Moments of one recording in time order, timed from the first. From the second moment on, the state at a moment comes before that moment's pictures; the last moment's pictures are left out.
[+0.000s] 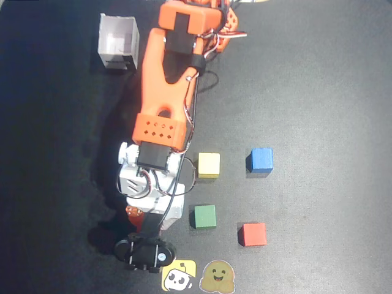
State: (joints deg) arm 7.0 61.4 71.6 60.6 86.0
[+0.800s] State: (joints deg) arm 7.0 62.5 71.7 60.6 86.0
